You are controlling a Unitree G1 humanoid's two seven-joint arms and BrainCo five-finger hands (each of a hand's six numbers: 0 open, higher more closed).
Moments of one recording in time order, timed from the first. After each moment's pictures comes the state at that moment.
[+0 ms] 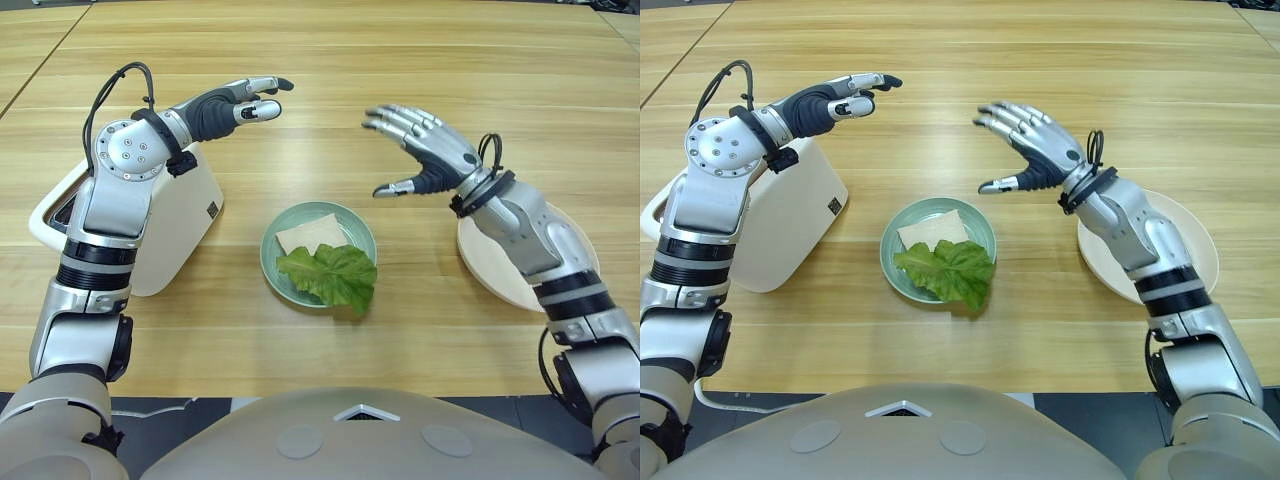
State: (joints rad) left arm -0.55 0.61 -0.11 -0.05 0.16 0.06 -0.68; right arm -0.29 -0.77 0.27 0.05 -0.45 -0.49 0.22
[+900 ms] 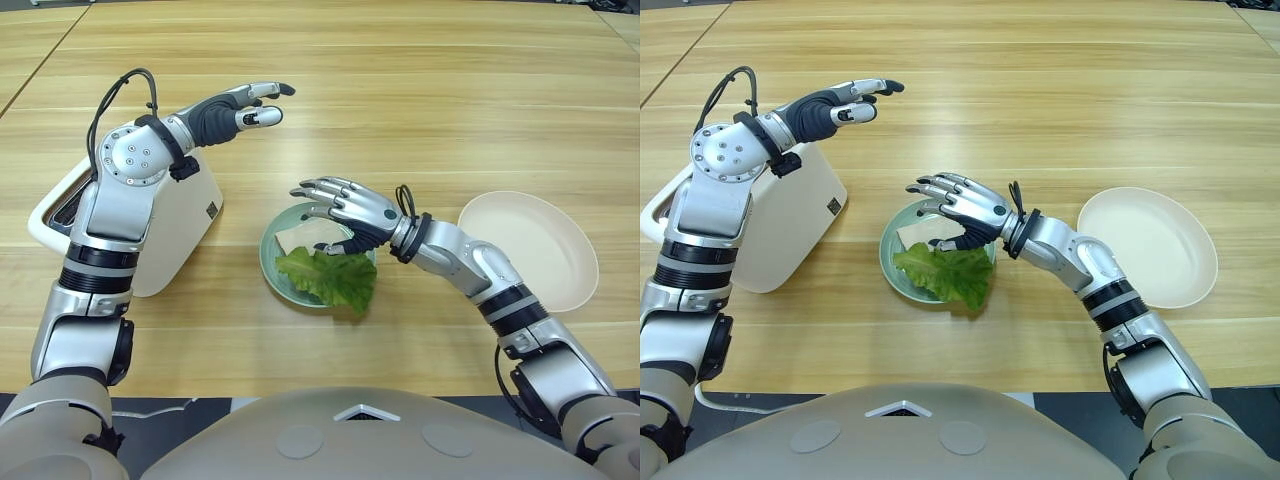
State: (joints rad) left arm -0.53 0.61 -0.12 -0.05 0.16 0.04 -0.67; right arm -0.34 -0.49 0.45 0.20 -0.82 -0.68 0.01
